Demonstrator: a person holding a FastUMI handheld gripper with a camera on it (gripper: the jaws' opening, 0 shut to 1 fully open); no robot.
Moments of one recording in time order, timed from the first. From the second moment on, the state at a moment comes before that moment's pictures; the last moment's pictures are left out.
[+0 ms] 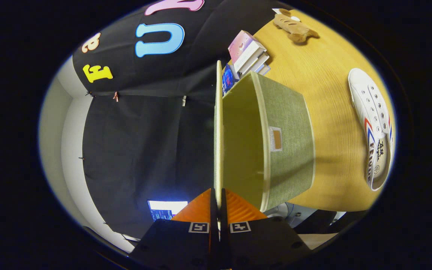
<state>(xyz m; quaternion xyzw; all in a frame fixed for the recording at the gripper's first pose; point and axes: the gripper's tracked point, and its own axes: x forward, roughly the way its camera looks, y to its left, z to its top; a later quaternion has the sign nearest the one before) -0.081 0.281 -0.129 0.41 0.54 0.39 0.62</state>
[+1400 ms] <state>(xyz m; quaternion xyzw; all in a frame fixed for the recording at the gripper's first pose) -0.094 0.537 -0.042 0.37 0.51 0.42 0.65</state>
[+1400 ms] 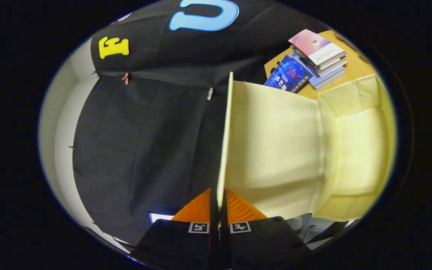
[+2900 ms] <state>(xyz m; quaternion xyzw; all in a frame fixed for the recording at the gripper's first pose) 0.008 0.236 -0.112 0.12 0.36 0.22 0.90</state>
